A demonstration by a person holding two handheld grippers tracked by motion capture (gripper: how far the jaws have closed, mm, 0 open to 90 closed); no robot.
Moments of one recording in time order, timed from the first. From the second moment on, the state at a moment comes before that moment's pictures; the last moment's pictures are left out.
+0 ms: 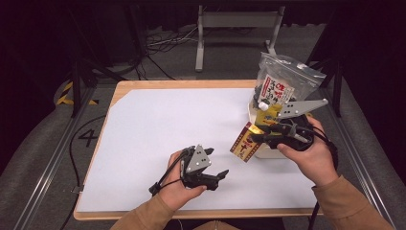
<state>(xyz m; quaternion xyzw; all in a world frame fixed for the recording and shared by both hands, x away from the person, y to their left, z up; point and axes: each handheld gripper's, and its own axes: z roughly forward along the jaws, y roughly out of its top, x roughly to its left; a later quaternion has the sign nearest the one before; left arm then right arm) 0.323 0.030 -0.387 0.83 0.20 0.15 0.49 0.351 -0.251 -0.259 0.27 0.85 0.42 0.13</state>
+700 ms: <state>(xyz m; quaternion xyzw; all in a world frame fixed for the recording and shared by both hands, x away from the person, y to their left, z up) 0.332 0.096 -0.368 0.82 0.26 0.16 0.48 0.367 -0.286 -0.240 0.22 0.88 0.39 0.15</state>
